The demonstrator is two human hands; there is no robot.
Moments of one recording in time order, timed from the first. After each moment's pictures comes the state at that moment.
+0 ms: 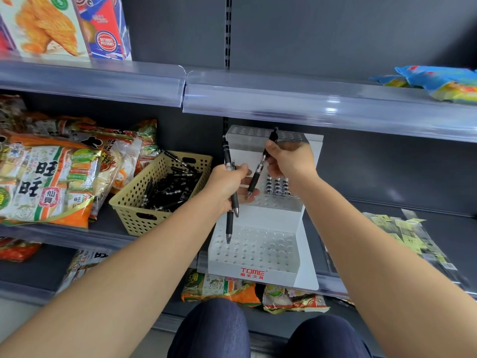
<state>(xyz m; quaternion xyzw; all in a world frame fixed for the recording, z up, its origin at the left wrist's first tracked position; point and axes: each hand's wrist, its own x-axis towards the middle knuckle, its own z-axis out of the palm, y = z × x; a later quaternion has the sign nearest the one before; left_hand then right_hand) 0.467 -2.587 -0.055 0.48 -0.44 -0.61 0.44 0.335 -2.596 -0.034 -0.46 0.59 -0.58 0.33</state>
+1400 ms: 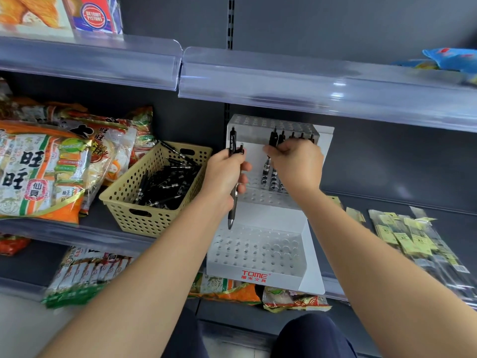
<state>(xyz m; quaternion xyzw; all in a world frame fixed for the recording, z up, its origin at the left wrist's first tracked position) 0.467 -2.594 -0.059 0.46 -0.41 -0.58 0.53 0.336 -2.610 -0.060 -0.58 0.68 -0.45 0.00</state>
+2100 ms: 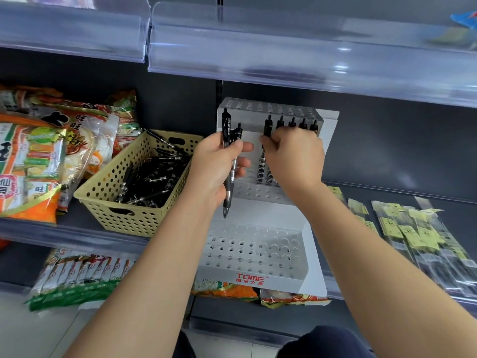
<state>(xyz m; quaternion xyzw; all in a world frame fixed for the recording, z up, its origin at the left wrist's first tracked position) 0.465 -2.607 -0.067 0.41 -0.45 -0.56 0.56 0.336 -2.615 -0.063 -0.63 0.69 -0.33 -0.13</state>
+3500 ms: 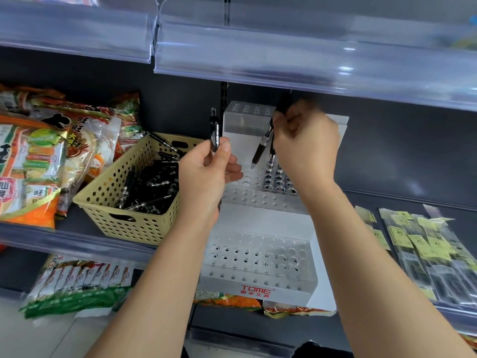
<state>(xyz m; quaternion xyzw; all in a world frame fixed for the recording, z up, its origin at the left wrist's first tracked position) 0.478 -2.604 -0.082 0.41 -0.44 -0.46 0.66 0.349 -2.614 -0.039 -0.58 0.63 -0.52 -0.05</state>
